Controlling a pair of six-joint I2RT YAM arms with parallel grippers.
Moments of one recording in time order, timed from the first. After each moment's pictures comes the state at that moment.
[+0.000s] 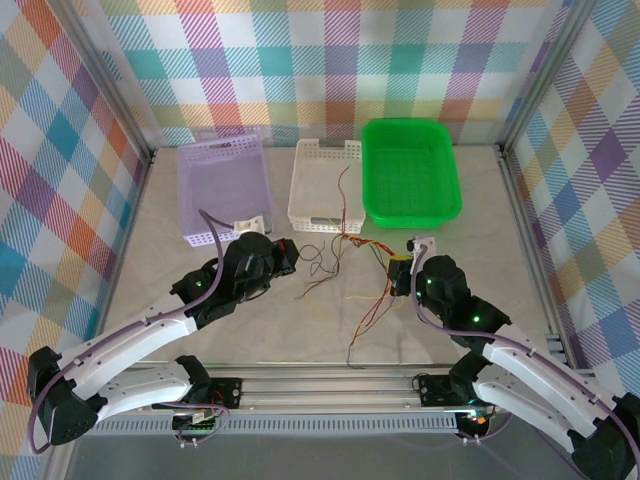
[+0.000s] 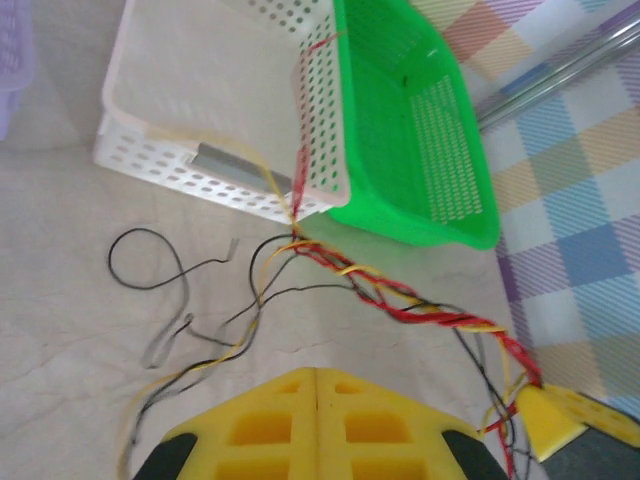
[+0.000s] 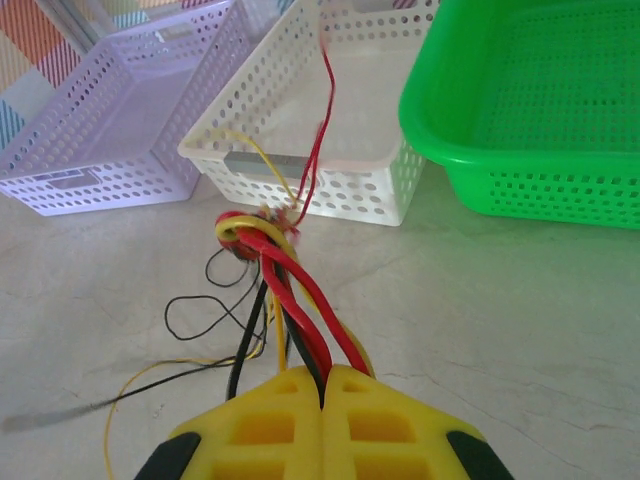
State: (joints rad) left arm -0.85 1.01 0.87 -0.36 -0.27 -0.93; right arm 0.69 0.71 0.49 -0.20 0.15 0.39
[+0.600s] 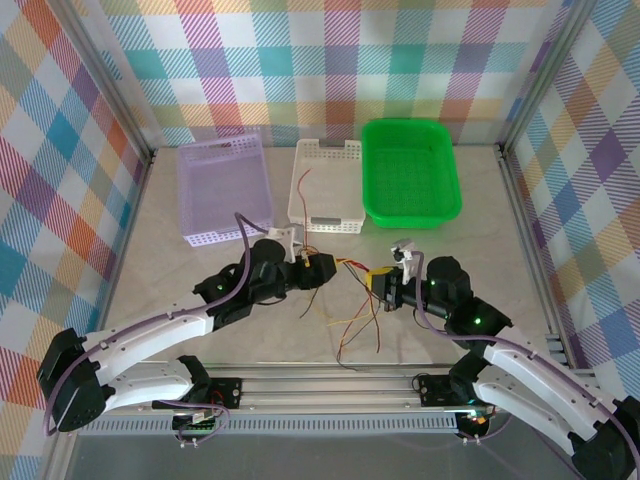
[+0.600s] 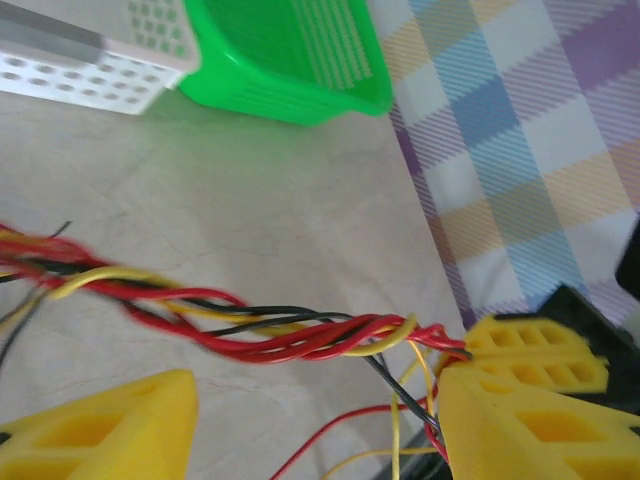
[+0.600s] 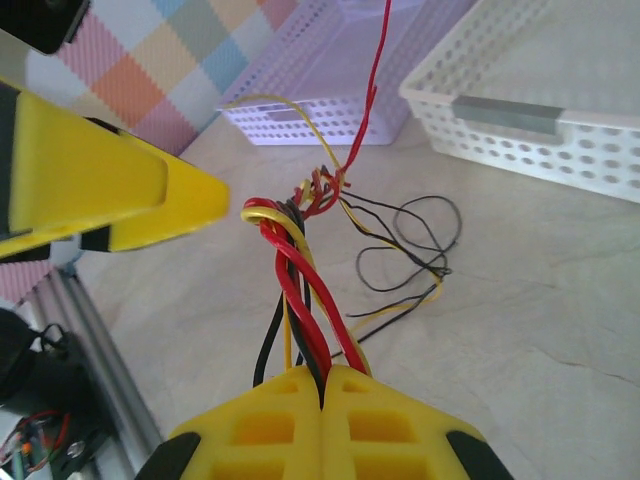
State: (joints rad) left arm -0.91 1.10 0.75 -0.06 0.05 -0.87; right arm 0.69 0.69 0.47 -0.13 -0.29 0.39
